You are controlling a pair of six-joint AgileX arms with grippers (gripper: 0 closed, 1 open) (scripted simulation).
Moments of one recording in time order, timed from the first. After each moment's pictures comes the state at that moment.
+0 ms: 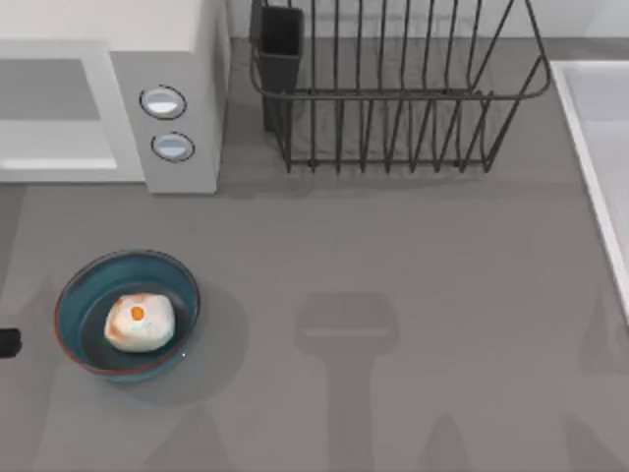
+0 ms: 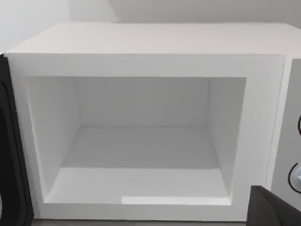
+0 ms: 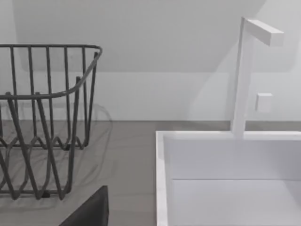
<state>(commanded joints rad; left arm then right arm) 0.09 0.17 0.03 0.14 0.09 0.00 0.00 0.00 0.00 0.00 0.00 0.00</state>
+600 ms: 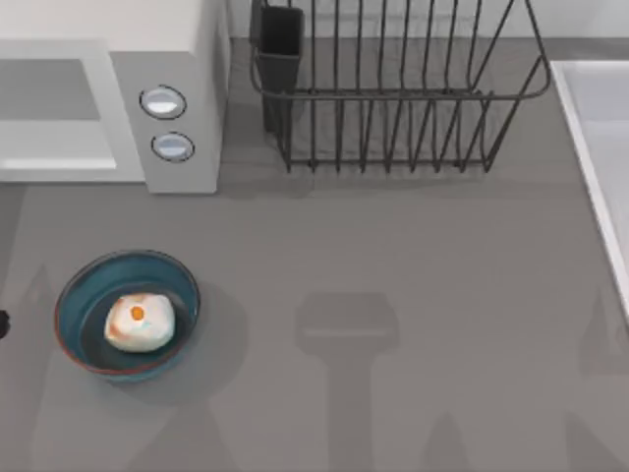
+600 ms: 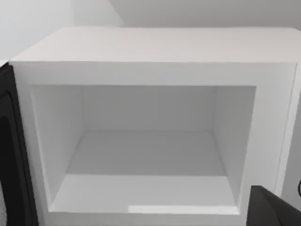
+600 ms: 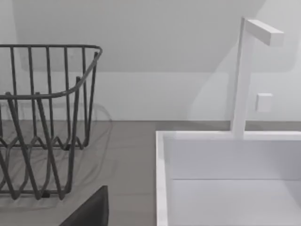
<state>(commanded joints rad) 0.16 0.32 0.05 0.26 0.16 0.01 0.00 0.00 0.00 0.00 0.00 0.00</state>
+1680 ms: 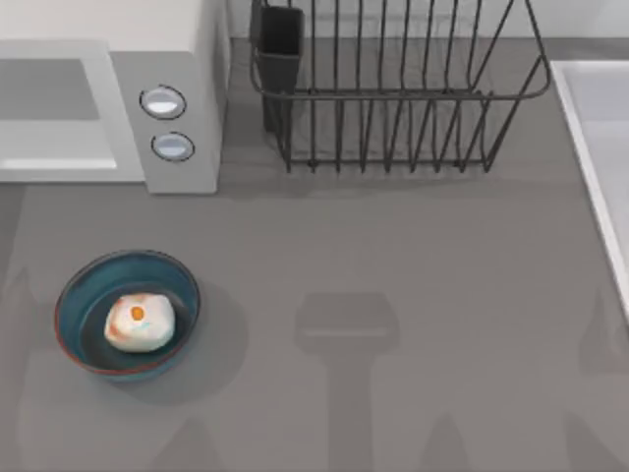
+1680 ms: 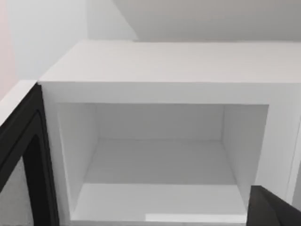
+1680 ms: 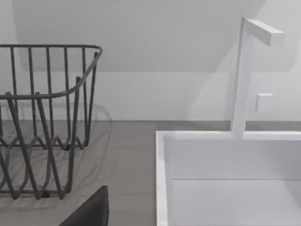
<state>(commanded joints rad) 0.40 0.24 0.15 0.08 0.40 0.00 0.00 0.00 0.00 0.00 0.00 0.00</state>
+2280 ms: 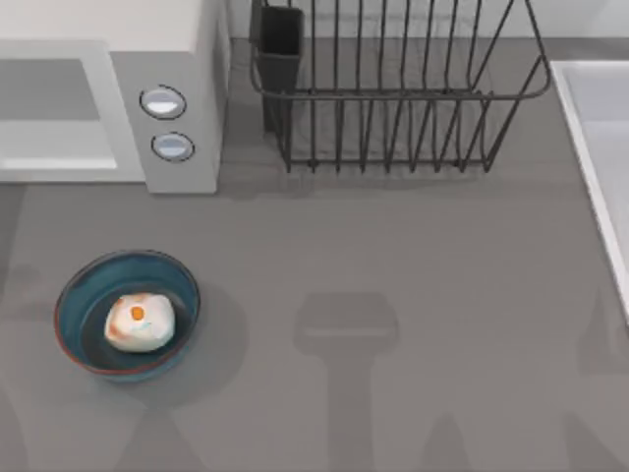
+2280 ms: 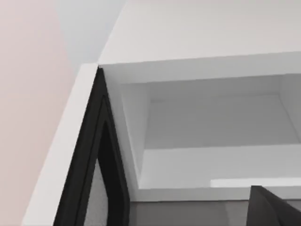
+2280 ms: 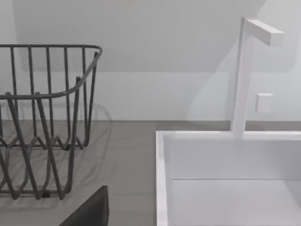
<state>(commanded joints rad) 0.57 0.54 0.43 -0.11 0.48 0.22 0.00 0.00 0.00 0.00 0.00 0.00</state>
